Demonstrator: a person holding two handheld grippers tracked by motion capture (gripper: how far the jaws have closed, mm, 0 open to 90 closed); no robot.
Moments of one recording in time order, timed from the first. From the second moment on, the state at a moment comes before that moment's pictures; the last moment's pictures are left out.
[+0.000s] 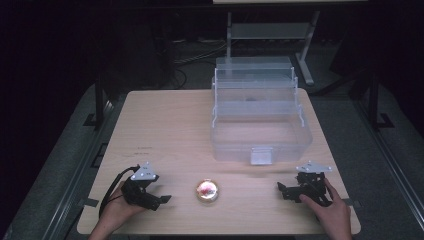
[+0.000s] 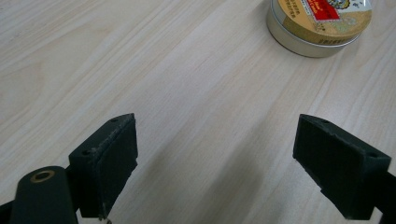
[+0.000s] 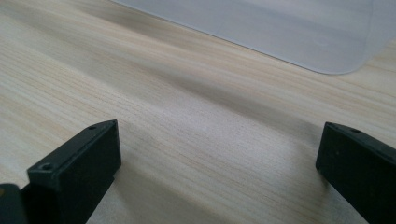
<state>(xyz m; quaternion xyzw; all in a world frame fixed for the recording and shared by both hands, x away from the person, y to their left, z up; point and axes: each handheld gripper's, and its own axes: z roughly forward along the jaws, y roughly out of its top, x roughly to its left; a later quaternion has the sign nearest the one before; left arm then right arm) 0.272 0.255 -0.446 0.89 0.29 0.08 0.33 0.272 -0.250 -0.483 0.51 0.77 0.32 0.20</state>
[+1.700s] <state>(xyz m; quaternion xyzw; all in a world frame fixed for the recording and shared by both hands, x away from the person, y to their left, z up) 0.285 0.194 -0.426 0.91 0.23 0.04 0.33 0.272 -0.250 -0.483 0.51 0.77 0.32 0.20</state>
